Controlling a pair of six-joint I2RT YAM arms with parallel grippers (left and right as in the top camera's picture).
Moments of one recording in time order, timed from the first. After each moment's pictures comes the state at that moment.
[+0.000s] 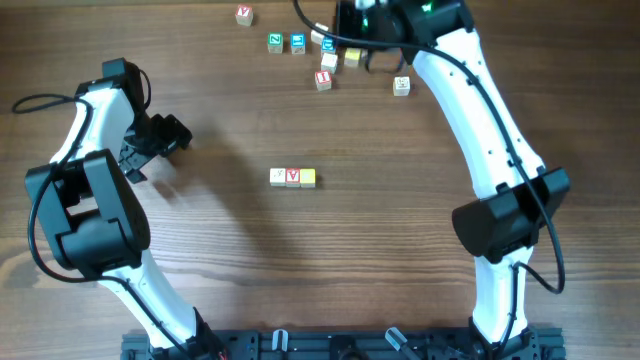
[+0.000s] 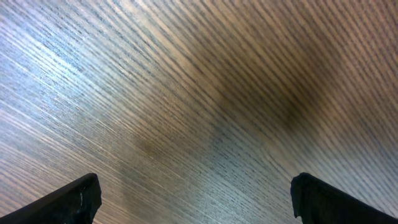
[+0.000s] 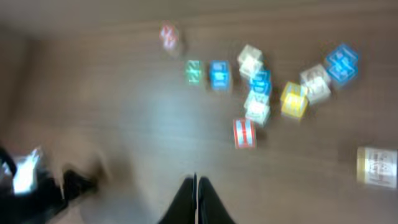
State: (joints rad) left arm 0.24 2.06 1.49 -1.00 -0.04 -0.52; right arm 0.42 2.17 2.35 -0.99 -0.15 0.39
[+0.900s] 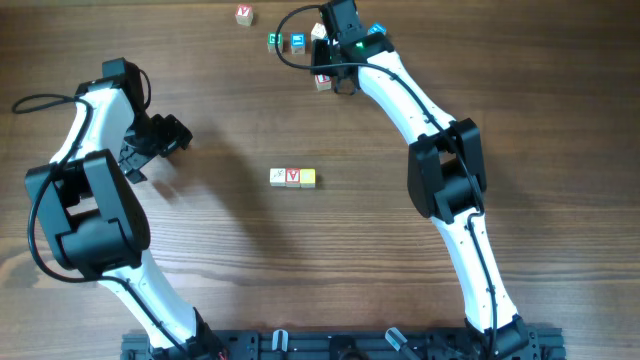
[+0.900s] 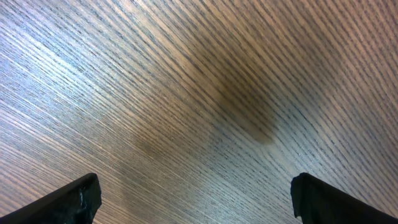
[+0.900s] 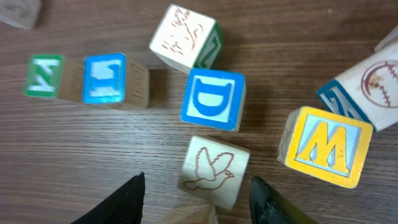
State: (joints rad) left arm 0.24 2.06 1.49 -1.00 -0.04 -0.52; right arm 0.44 2.60 2.31 -0.65 0.02 0.44
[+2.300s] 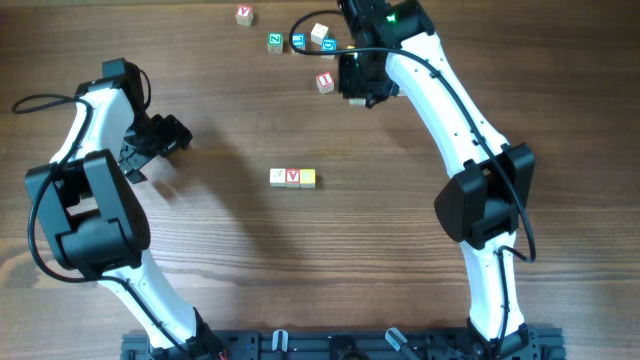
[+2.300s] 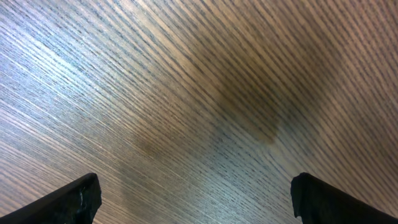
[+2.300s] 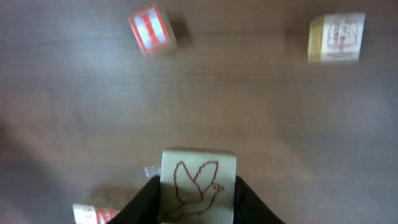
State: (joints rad) left arm 0.24 2.06 1.49 -1.01 -0.04 -0.52; right arm 0.44 2.29 2.30 -1.35 -0.03 0.45
